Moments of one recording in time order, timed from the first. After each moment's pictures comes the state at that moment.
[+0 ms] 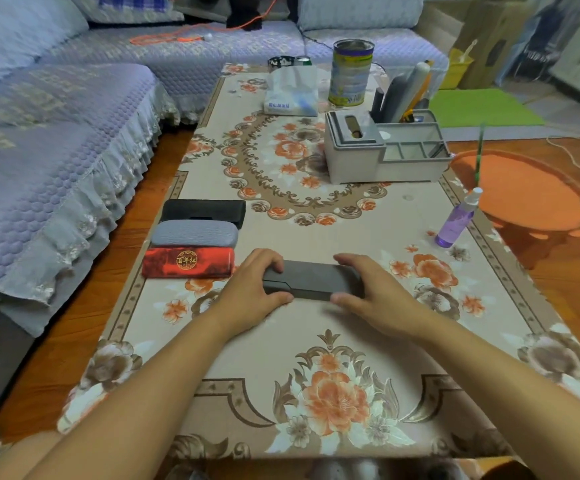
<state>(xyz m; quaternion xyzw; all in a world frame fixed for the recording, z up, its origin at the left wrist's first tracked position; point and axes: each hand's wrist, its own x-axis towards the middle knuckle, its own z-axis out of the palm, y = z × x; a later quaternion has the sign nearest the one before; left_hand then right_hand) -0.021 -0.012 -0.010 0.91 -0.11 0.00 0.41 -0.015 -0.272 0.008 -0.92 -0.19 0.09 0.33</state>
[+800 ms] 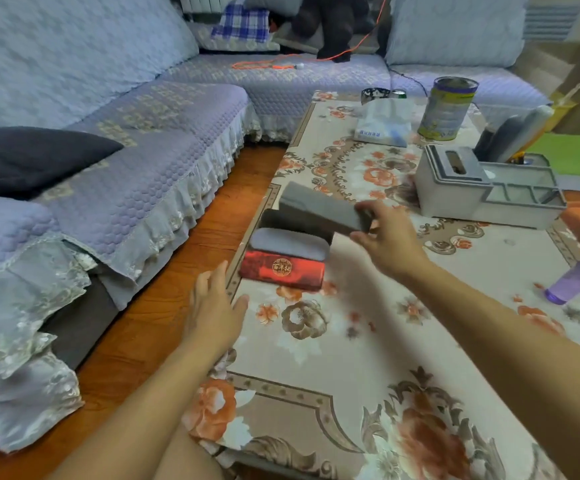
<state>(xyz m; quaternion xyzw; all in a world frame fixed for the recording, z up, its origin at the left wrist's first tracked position) -0.094 0.131 -0.004 0.93 0.24 0.07 0.29 0.073 -0.122 0.054 -0.91 -0.21 -0.09 0.35</state>
